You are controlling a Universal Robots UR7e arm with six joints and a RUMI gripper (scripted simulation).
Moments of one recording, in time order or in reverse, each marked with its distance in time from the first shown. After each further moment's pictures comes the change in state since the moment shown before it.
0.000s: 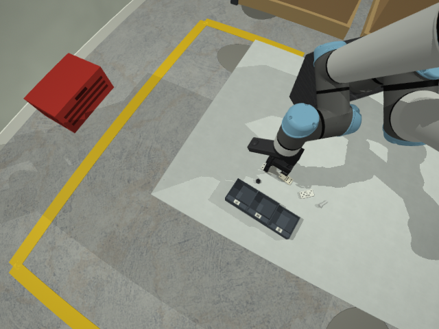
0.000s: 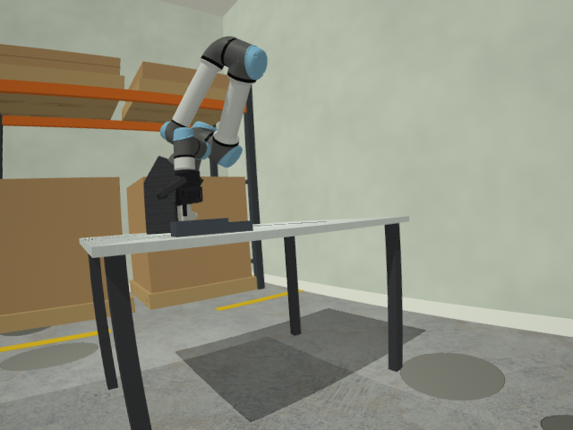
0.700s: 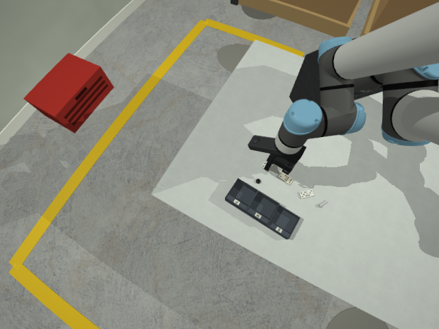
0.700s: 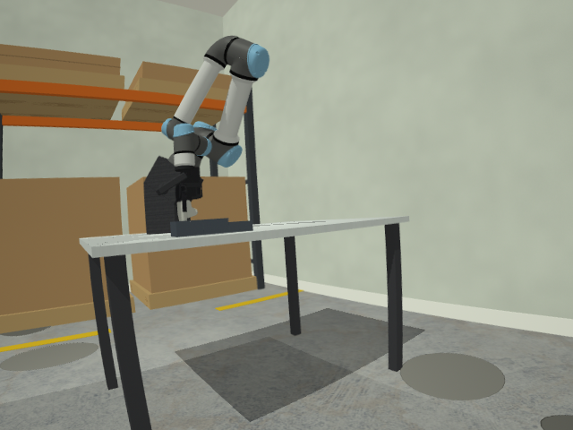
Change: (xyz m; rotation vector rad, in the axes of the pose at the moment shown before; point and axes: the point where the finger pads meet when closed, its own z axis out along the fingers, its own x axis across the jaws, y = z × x) arm 0.000 0.000 -0.014 0.002 -0.002 0.000
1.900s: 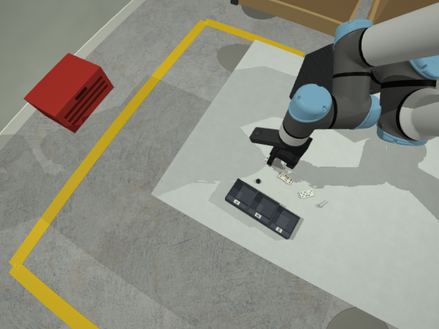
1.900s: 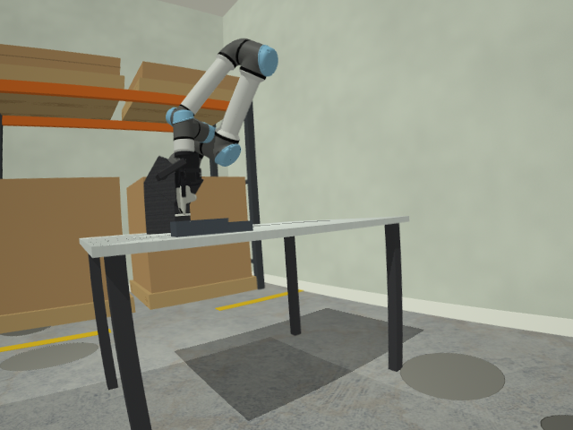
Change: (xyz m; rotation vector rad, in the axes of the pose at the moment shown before) arm 0.000 0.000 -0.051 -0.001 0.002 0.000
